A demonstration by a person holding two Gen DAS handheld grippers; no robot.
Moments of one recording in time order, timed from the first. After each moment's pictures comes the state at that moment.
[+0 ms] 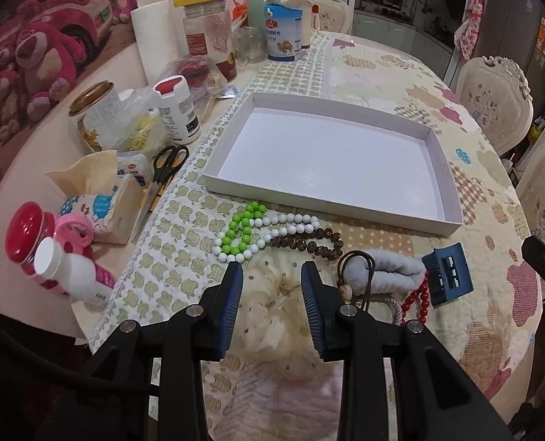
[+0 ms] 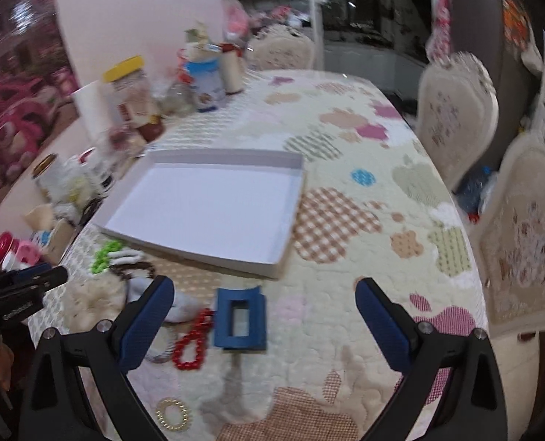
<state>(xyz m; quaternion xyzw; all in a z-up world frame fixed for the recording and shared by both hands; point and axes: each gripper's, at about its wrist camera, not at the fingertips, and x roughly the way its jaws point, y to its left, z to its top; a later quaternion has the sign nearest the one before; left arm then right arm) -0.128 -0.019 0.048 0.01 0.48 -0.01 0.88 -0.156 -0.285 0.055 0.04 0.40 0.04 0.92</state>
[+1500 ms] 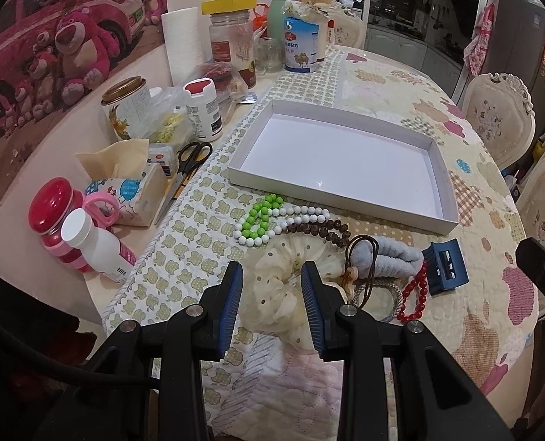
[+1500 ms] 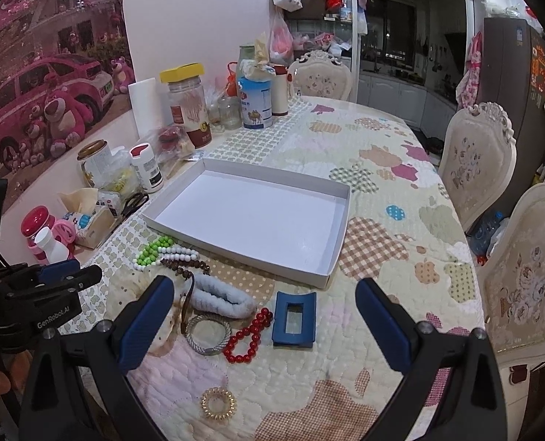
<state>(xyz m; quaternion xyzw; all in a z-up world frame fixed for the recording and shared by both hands) -0.162 -0.006 0.058 -0.01 0.46 0.02 0.89 -0.191 -0.234 0.087 0.00 0.37 0.09 0.93</state>
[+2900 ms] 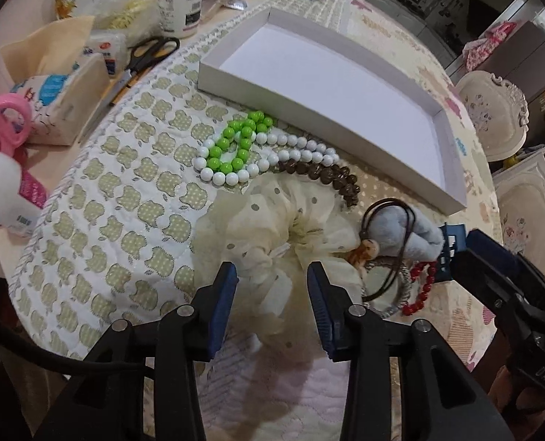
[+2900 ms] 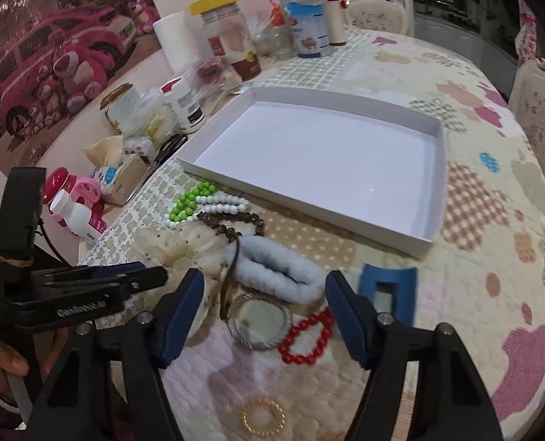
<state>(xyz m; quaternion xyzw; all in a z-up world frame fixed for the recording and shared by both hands) -0.116 0.026 -0.031 -0.13 0.58 -0.06 0.80 -0.130 -0.194 0.011 0.03 0.47 0.20 0.86</state>
